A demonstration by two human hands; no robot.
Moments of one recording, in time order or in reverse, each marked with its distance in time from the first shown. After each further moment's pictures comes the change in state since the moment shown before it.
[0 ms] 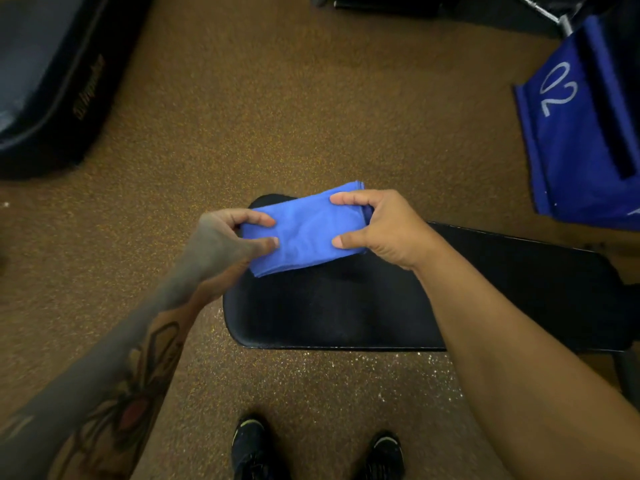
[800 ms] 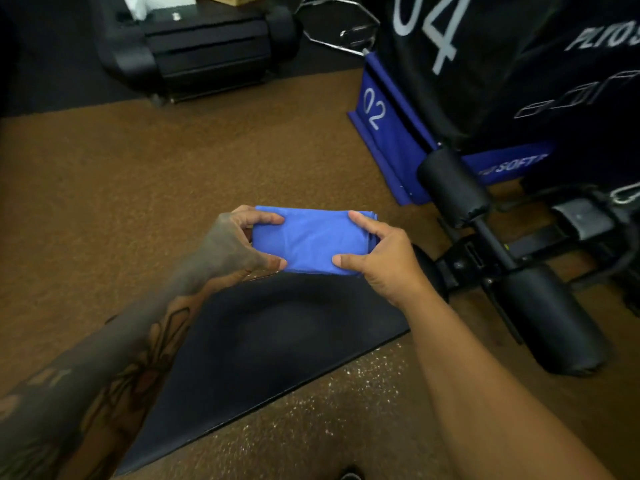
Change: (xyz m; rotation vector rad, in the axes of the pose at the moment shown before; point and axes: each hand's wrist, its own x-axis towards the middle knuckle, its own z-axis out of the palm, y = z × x) left_hand 0.013 0.224 0.220 0.257 -0.480 0.446; right_hand -0.157 0.035 -0.235 0.189 0.654 0.028
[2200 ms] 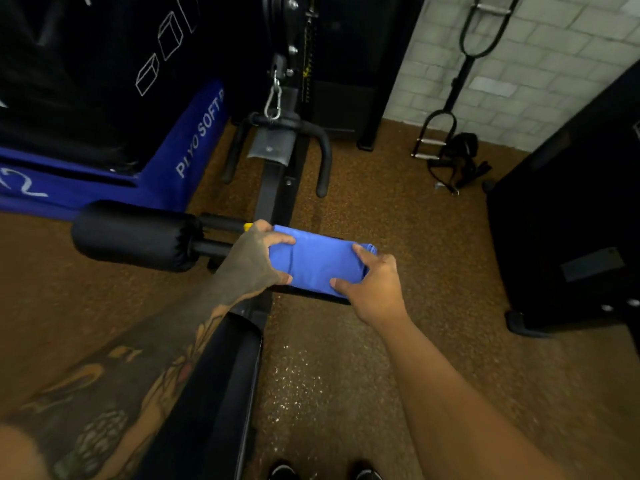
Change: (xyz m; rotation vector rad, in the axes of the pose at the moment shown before) left_hand 0.149 0.157 0.421 0.558 -0.879 0.746; right_hand -0.108 0.169 -0.244 -0.085 0.980 0.695
